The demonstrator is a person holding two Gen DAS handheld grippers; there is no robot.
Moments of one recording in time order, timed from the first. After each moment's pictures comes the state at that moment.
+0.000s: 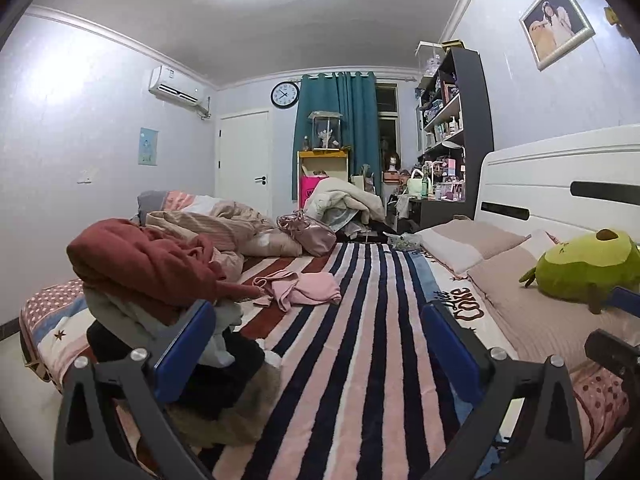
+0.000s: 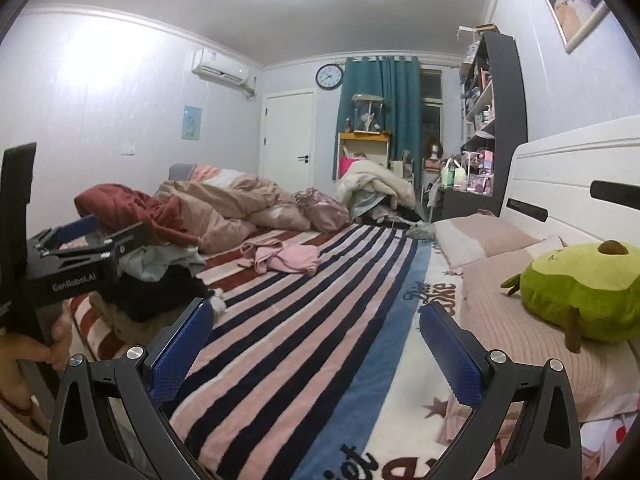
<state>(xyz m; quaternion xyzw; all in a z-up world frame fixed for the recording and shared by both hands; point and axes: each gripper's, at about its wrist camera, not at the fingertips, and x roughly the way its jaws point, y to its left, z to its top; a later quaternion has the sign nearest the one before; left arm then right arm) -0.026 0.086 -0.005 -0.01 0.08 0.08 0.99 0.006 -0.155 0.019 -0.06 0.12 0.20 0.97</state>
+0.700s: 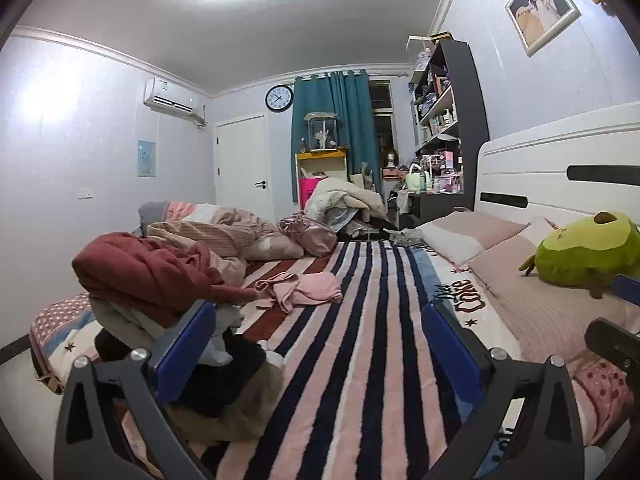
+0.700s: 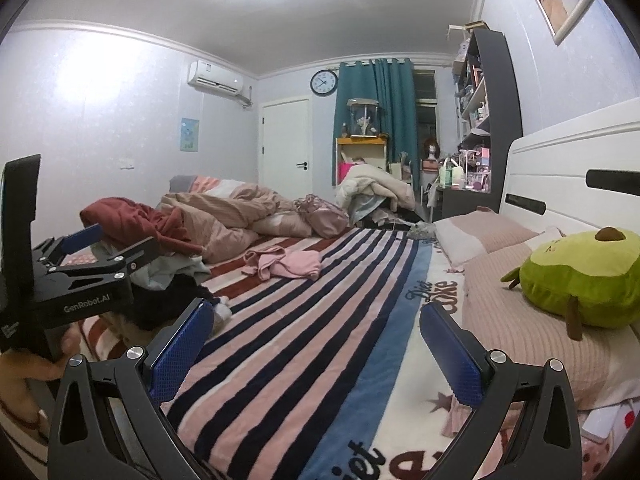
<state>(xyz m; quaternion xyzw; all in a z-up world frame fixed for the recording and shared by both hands) -0.035 0.063 -0.002 0.02 0.08 0.09 0.99 -0.006 -0.168 0.020 -0.04 0.12 0.20 0.97</state>
